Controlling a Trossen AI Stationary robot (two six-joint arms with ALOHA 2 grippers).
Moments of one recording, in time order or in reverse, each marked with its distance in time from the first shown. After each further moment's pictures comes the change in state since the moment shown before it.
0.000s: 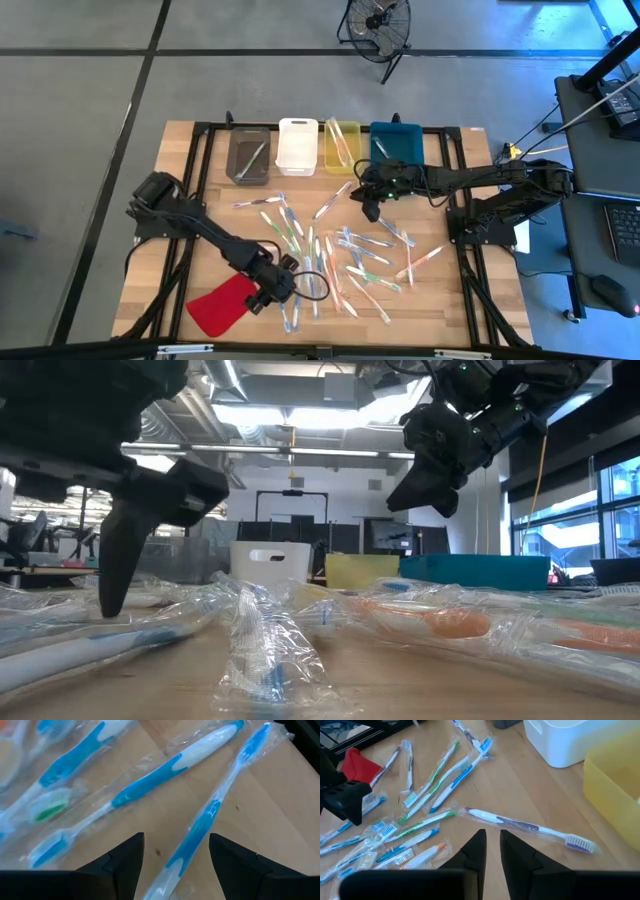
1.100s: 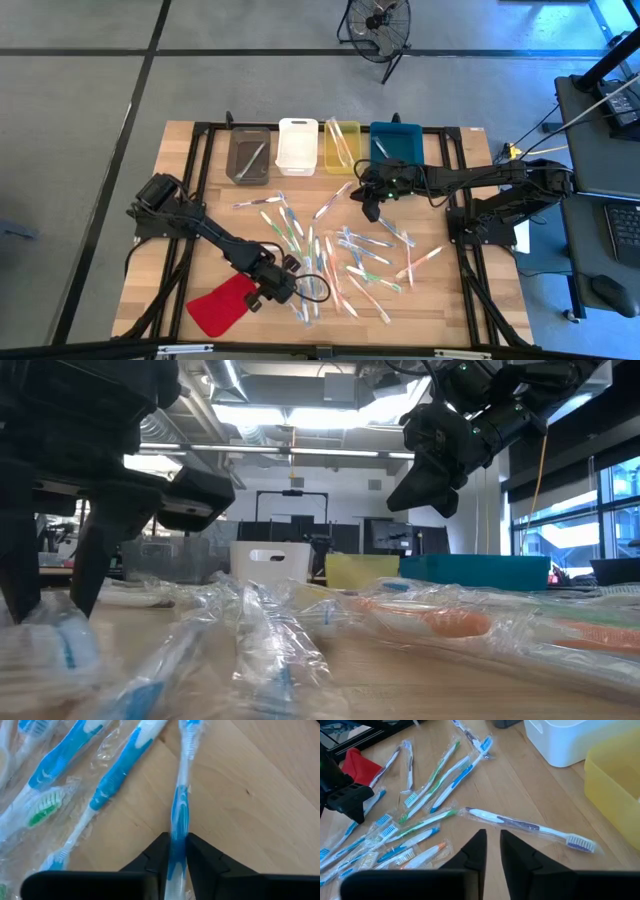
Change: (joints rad) left arm 0.004 0.028 0.006 -0.053 -0.015 0.120; right arm 0.000 0.001 0.000 0.000 -0.003 0.003
